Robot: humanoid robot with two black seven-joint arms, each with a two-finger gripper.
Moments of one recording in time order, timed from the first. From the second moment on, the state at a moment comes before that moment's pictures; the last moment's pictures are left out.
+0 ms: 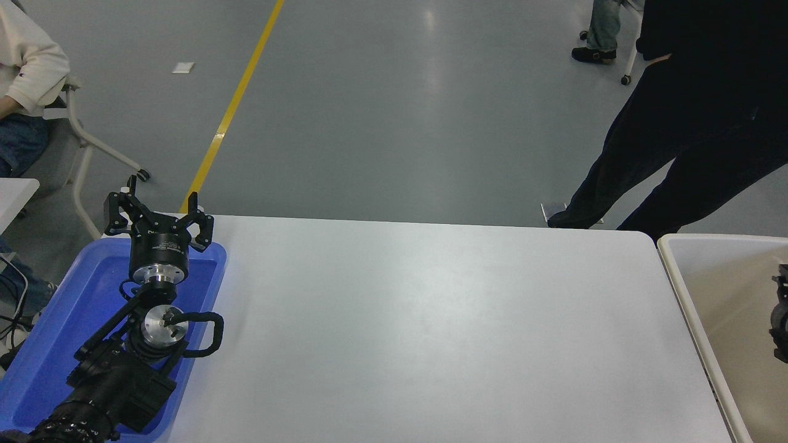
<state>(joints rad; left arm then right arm) -0.52 0.14 -1.18 -0.58 0.09 -0.33 -0.56 0.75 -0.52 0.11 0.18 -0.04 0.04 -0.08</state>
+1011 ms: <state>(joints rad) -0.52 0.14 -1.18 -0.58 0.09 -0.33 -0.56 1.11 -0.88 -0.11 1.17 -0.39 -0.07 -0.09</state>
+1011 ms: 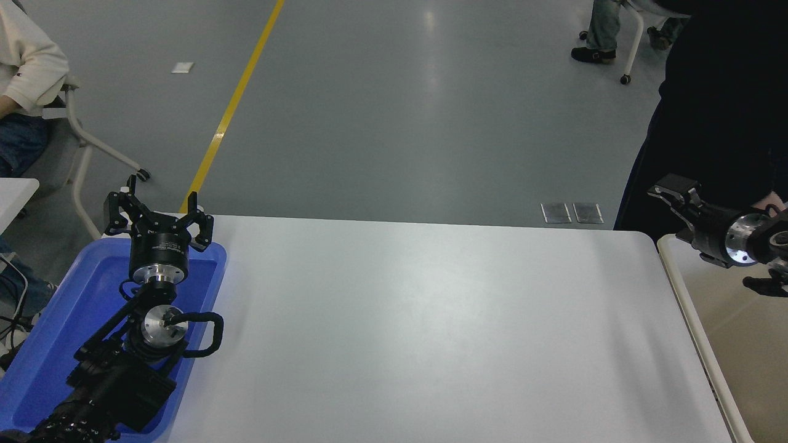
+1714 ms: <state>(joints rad) -0.52 0.14 -1.18 -0.58 0.09 -0.33 -0.56 0.99 -0.58 0.20 0.98 -0.09 -0.07 -0.03</state>
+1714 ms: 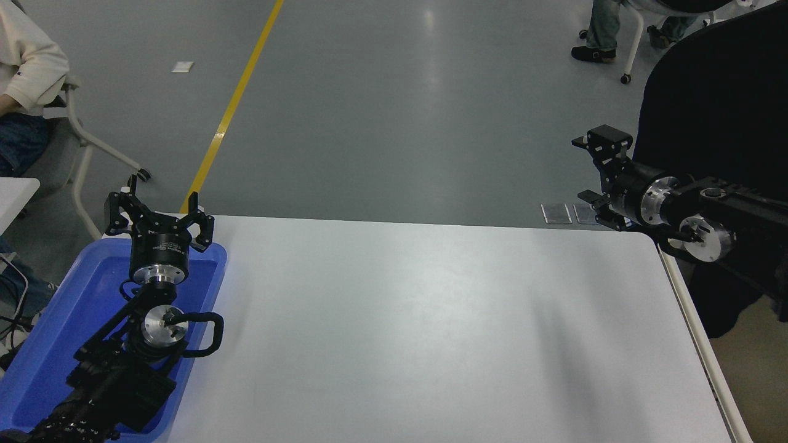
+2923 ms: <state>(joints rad) -0.52 0.14 -1.18 -0.58 0.09 -0.33 -0.56 0.78 -0.25 0.69 0.40 0.04 0.13 0.04</state>
